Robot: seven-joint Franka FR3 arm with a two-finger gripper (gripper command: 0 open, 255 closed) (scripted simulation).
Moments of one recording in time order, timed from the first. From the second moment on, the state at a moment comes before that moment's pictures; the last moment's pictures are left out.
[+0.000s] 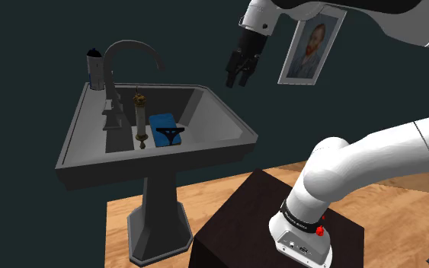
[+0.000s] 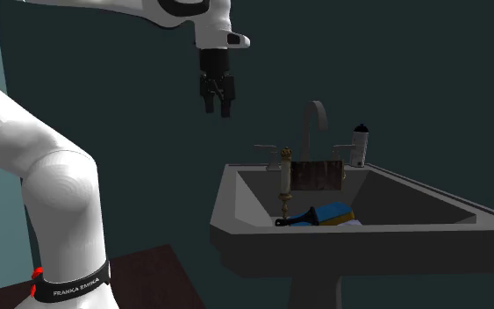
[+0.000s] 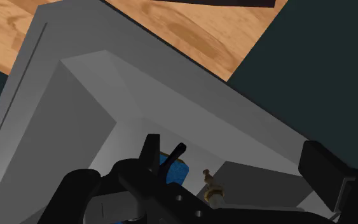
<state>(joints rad) 0.01 -0.74 -0.04 -2.29 0.11 1.64 -0.06</state>
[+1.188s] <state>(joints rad) -0.04 -0.31 0.07 -2.37 0.15 2.19 0.19</state>
